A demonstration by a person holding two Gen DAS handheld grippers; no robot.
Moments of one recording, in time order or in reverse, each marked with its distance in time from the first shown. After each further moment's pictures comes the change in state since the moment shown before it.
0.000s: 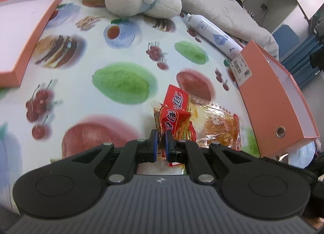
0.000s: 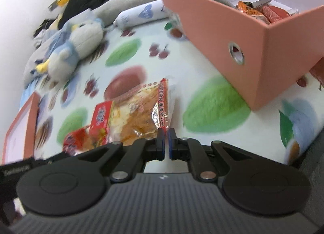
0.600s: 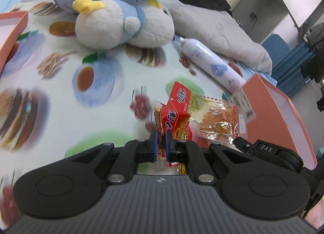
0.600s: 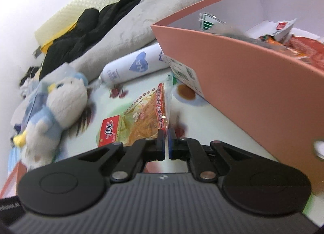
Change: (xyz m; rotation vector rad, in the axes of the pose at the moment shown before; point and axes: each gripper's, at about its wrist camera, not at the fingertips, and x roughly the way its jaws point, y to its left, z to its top) left arm 0.067 0.001 0.101 0.031 -0.044 -0.087; right arm 0.074 0.020 0.081 0.137 -0.262 -0.071
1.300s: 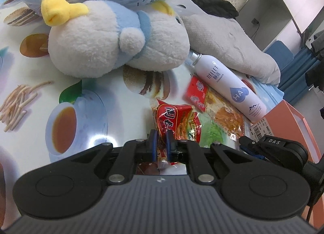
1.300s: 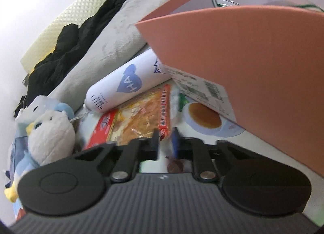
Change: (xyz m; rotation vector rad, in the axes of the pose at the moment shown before) left arm 0.092 0.023 0.064 -0.005 -0.048 -0.014; right arm 0.093 0.011 0.033 0.192 -0.067 -0.016
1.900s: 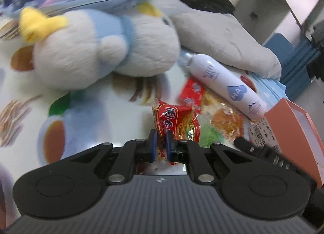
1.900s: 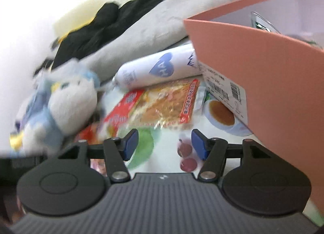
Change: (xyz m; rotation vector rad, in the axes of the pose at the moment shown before) left arm 0.008 -0.015 0.011 0.043 0.011 0.026; right arm -0.023 0.011 -0.010 -0.190 0.033 0.098
